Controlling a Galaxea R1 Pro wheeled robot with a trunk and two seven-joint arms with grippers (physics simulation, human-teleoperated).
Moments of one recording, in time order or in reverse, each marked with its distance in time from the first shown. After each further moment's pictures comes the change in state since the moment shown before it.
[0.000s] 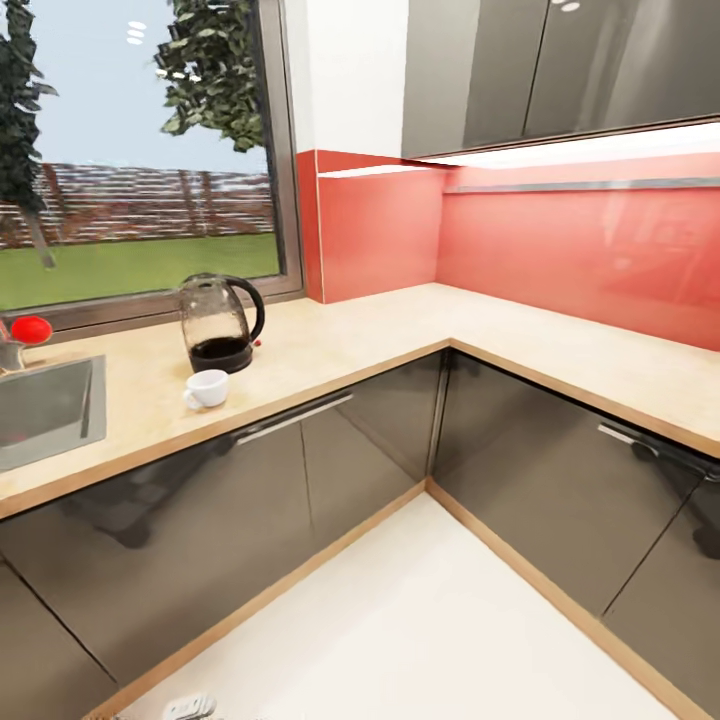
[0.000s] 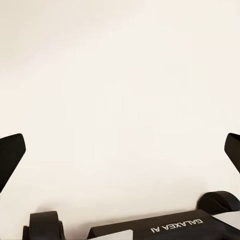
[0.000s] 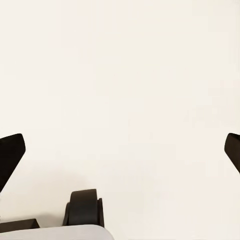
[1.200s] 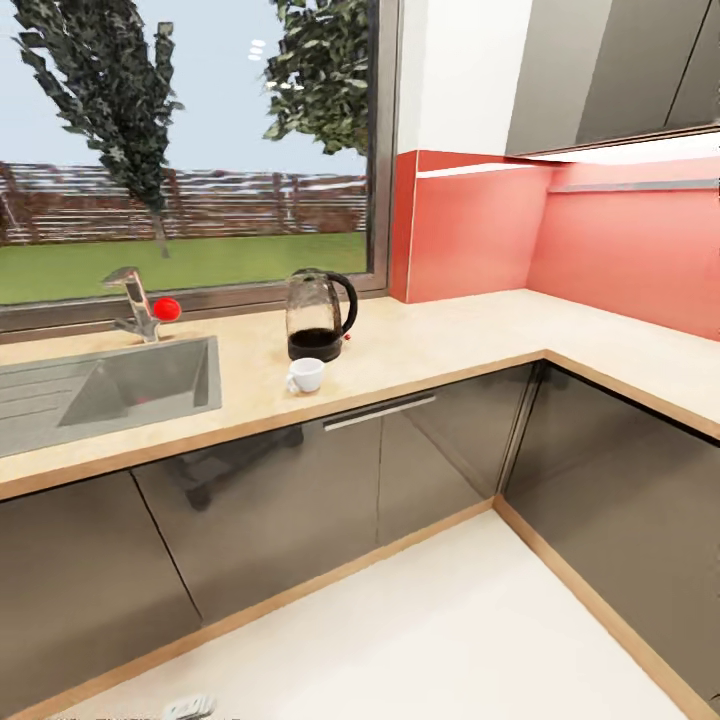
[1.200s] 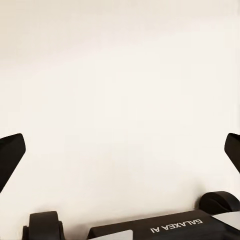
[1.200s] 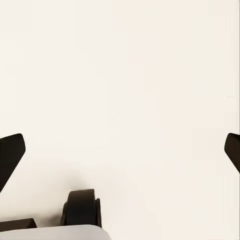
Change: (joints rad) left arm 0.000 0.000 0.001 0.000 0.000 0.000 0.000; right arm 0.001 0.001 0.001 -0.001 0.014 0.000 -0.001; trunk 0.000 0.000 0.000
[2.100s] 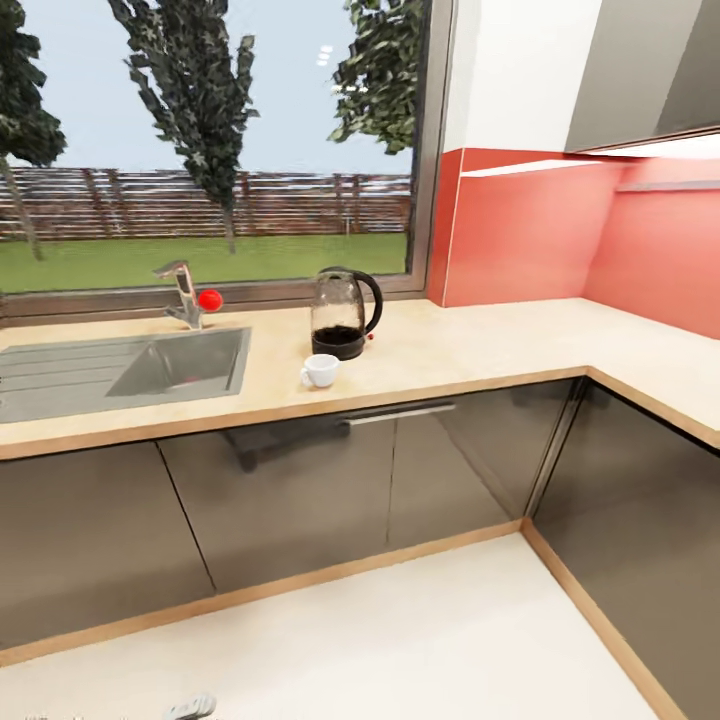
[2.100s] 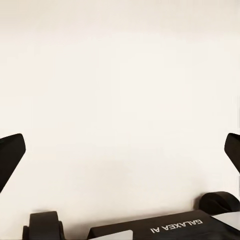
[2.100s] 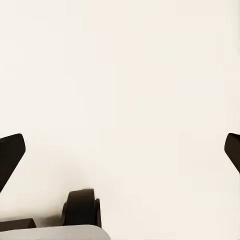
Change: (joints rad) left arm 0.000 0.000 0.001 0.000 0.000 0.000 0.000; right arm 0.000 0.001 0.000 0.000 0.004 -0.001 0.000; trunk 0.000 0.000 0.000
